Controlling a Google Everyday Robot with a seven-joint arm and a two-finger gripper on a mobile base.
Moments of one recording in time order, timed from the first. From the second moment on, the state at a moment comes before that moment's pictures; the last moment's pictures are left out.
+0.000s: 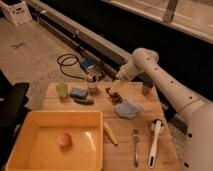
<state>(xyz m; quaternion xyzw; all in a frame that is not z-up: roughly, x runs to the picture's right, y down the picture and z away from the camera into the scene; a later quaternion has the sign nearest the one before) 0.066 -0.023 0.849 -0.27 -0.18 0.28 0.90</state>
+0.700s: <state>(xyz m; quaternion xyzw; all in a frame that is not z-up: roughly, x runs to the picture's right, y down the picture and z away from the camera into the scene) 0.085 -0.004 0.902 -0.27 -0.14 0.33 0.90</state>
